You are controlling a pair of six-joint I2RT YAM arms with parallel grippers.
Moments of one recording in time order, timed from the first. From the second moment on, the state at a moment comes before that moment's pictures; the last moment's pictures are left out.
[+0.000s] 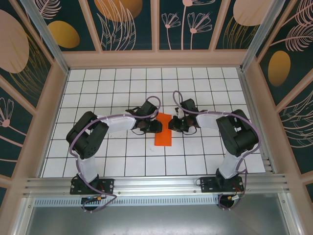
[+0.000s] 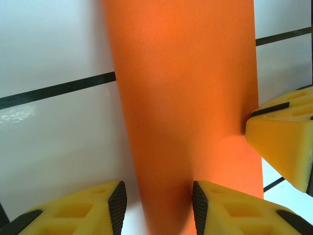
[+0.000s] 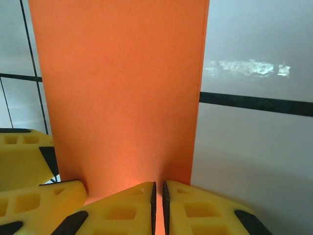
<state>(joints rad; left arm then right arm) -0.73 1.87 1.08 -0.30 0.22 -0.63 0.48 1.77 0.86 -0.16 -0.50 0.60</state>
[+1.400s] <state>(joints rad) -0.74 1.75 1.06 -0.17 0.38 -0.70 0.48 1.78 0.88 -0.20 -0.49 0.57</state>
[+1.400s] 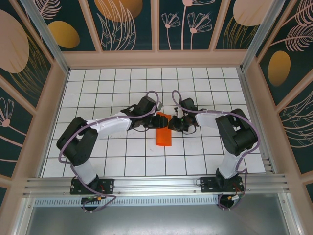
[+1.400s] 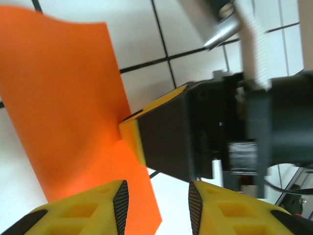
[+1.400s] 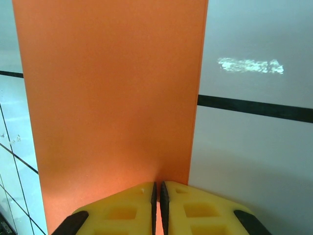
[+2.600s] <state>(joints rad) -0.71 1.67 0.87 -0.16 0.33 -0.70 0.49 1.79 0.89 -0.22 -0.49 0.57</state>
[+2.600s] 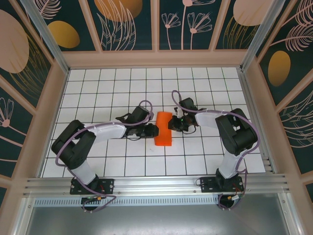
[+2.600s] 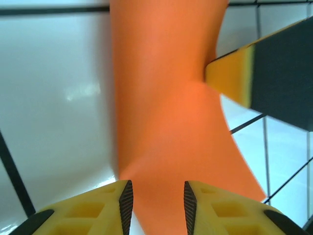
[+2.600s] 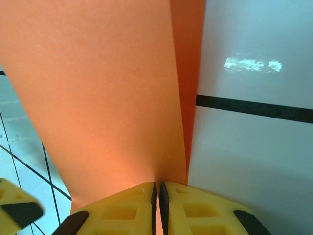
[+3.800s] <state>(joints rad) -0.62 1.91 1.06 -0.12 0.35 -0.64 0.49 1.80 0.92 -0.25 -0.47 0.54</state>
